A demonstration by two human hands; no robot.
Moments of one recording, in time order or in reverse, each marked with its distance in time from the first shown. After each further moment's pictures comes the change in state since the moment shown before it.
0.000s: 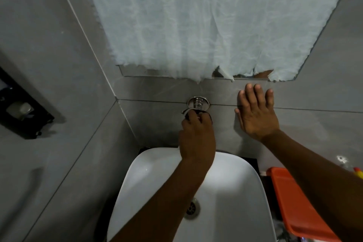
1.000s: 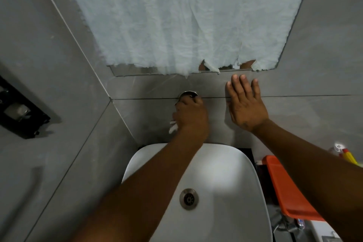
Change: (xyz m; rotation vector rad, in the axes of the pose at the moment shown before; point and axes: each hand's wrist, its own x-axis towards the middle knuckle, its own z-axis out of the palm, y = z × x) left_hand 0.037 0.020 -0.021 0.170 -0.272 -0.037; right_hand 0.000 -0.006 -0.027 0.069 -0.126 0.057
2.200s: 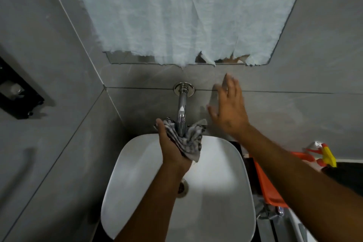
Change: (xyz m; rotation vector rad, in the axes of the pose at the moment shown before) left_hand -0.075 -0.043 0.070 -2.410 -0.480 -0.513; right_hand 0.001 -0.059 -0.048 0.361 -0.365 0.385
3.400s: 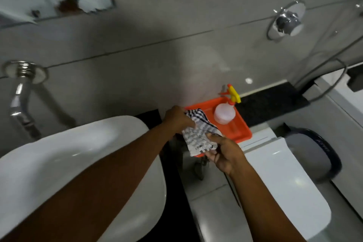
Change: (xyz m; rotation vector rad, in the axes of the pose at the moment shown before) left_hand 0.112 -0.259 0.104 1.742 -0.313 -0.163; right_hand -0.261 0.206 -0.008 1.633 0.074 1.562
